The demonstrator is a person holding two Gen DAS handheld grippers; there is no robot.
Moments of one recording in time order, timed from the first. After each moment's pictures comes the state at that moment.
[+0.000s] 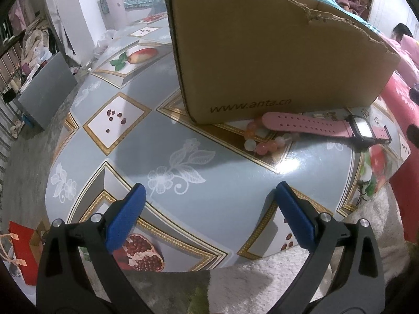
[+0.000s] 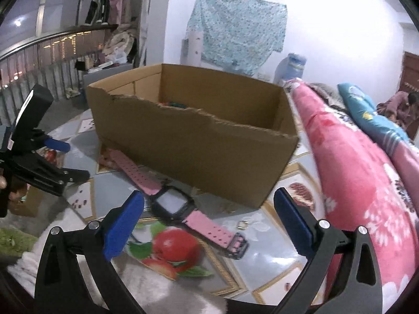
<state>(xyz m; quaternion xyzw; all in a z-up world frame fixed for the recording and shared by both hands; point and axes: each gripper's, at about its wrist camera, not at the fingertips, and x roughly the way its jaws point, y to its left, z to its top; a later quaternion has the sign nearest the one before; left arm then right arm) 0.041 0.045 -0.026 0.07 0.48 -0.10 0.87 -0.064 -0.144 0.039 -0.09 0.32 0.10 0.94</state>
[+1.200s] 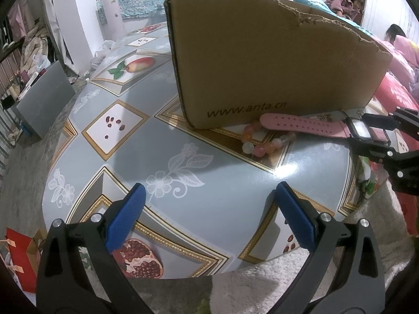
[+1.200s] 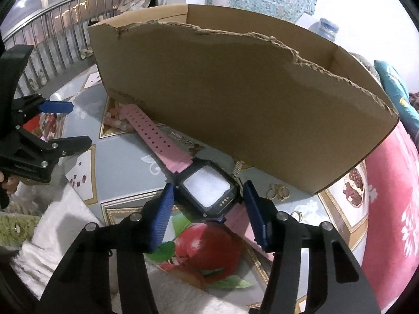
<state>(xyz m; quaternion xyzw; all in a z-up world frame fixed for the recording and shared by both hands) 0.029 0.046 -0.028 0.07 0.45 -0.12 0.88 -0.023 -0.104 -0.009 -0.11 0.45 0.14 0.88</state>
